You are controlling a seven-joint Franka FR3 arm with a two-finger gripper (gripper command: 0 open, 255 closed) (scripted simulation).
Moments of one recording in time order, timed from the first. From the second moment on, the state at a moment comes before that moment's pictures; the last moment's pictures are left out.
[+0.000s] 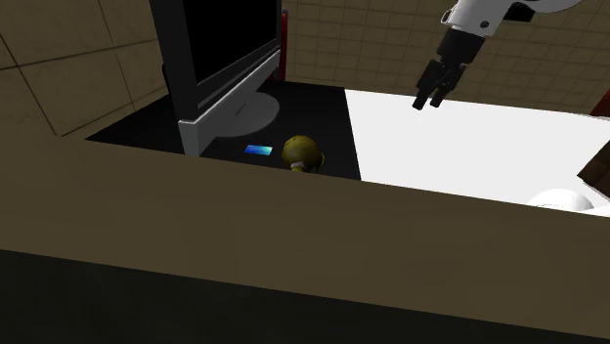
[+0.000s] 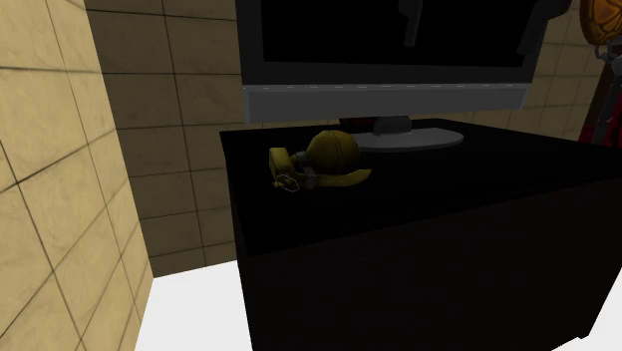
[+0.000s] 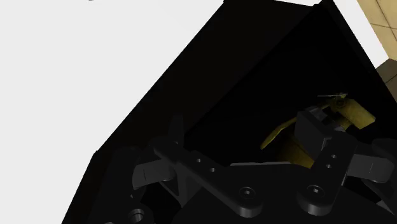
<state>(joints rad) 0.00 -0.80 -0.06 -2.28 0.06 1.60 -0.01</state>
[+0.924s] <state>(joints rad) -0.07 -0.50 0.37 -2.13 0.02 1.66 0.59</state>
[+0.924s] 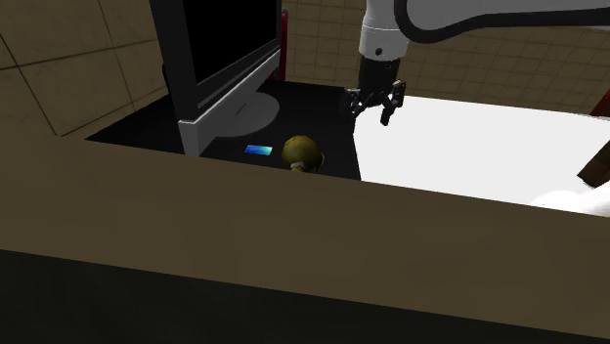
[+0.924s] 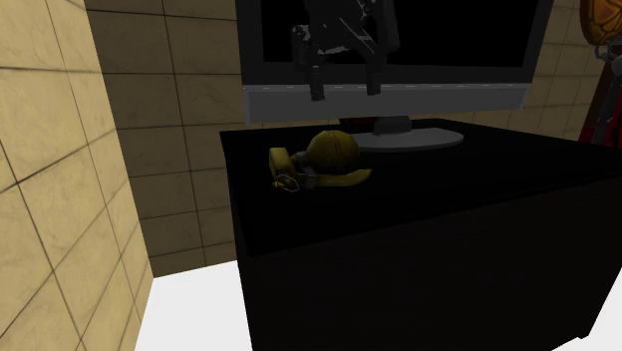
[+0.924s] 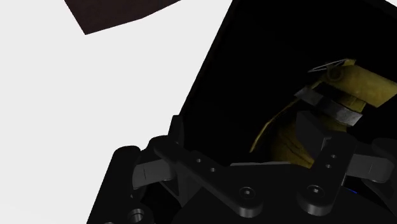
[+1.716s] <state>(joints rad) -0.06 0.18 0.66 -1.67 -0.31 1.50 1.29</state>
